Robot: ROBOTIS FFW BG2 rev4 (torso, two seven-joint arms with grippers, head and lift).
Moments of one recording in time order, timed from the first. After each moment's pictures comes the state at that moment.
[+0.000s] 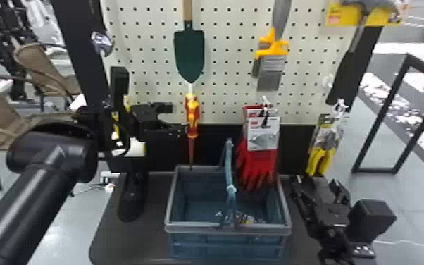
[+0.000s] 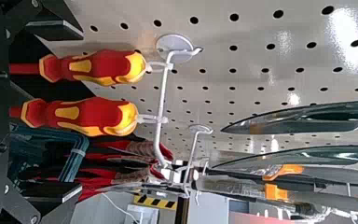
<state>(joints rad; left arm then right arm) -0.68 0.26 -0.25 -1.09 0.24 0.23 -0.98 0.16 -0.04 0.08 -1.64 -0.13 -0.20 -0.04</state>
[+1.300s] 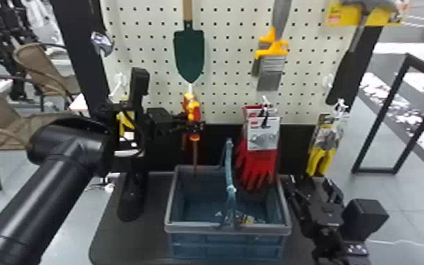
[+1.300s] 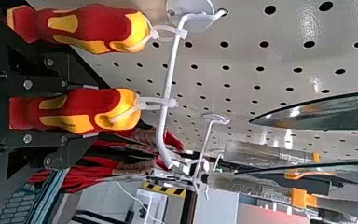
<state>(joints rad) -0.74 0.22 -0.31 -1.02 0.24 0.28 -0.99 0.14 -0.04 0.10 -1.62 -0.15 -0.21 -0.03</state>
